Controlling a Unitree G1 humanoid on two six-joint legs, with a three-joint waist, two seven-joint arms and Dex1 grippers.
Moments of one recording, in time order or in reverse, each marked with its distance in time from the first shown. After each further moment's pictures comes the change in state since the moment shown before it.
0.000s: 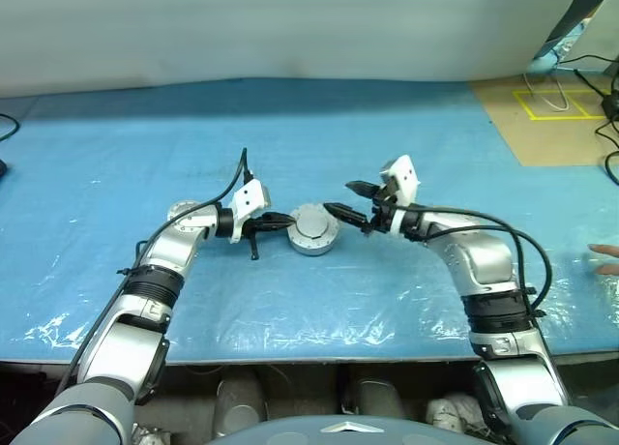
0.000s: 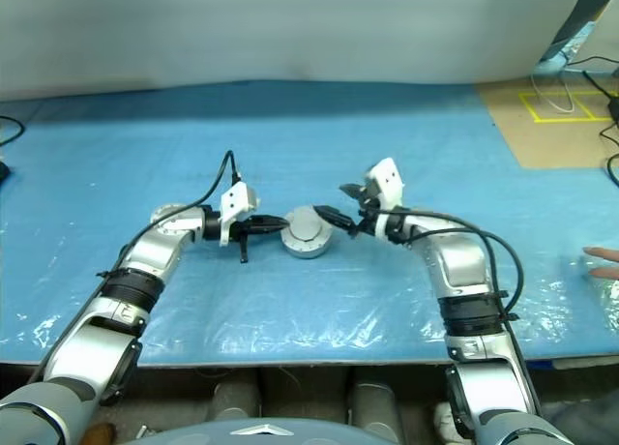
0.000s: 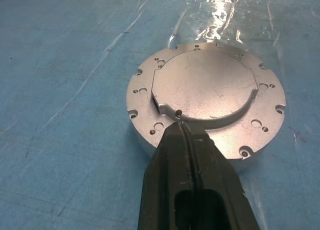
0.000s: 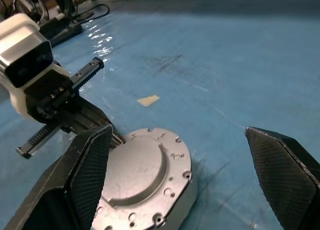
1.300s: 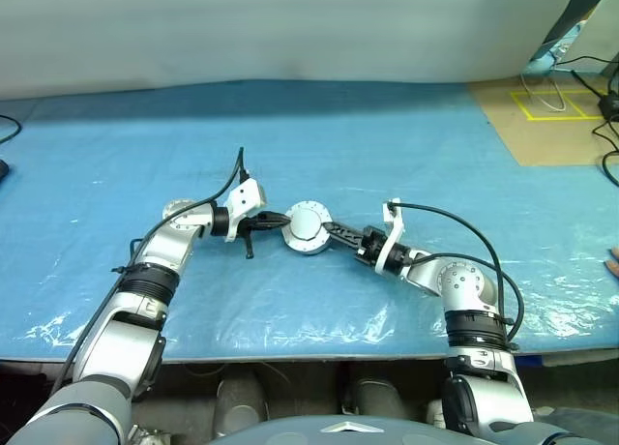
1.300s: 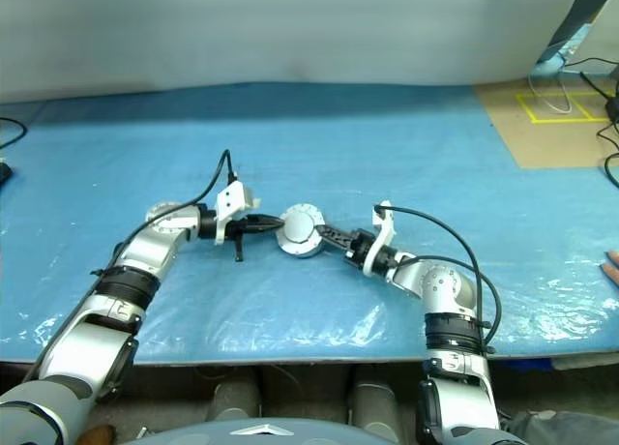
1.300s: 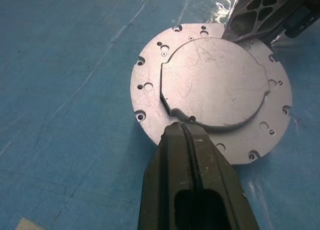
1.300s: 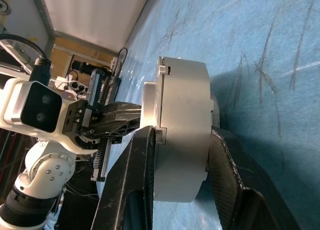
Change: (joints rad) left arm -0.012 0.022 0.001 0.024 0.014 -0.010 -0.002; right arm 0.052 0.221 -0.171 0.214 0.316 0.255 -0.212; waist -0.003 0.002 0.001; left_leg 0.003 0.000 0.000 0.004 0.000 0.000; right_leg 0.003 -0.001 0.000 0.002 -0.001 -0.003
